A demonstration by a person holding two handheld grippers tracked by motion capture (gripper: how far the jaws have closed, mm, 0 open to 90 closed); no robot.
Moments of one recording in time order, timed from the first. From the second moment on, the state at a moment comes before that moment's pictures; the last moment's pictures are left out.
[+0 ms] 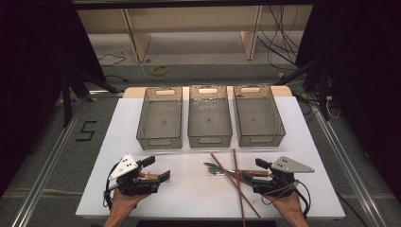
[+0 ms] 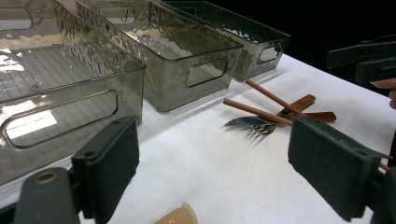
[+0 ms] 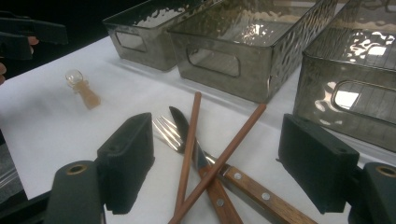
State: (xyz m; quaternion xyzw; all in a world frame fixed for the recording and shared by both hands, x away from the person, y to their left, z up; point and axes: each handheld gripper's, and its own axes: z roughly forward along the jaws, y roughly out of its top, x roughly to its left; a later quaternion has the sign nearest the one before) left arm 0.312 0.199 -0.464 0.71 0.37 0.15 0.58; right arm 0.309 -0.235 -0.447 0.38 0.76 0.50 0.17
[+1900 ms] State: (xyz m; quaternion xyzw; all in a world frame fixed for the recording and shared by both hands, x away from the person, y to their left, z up) left arm 0.313 0.198 -0.465 0.72 0.37 0.16 0.57; right arm 0.397 -0.200 -0.467 0.47 0.81 0.33 0.01
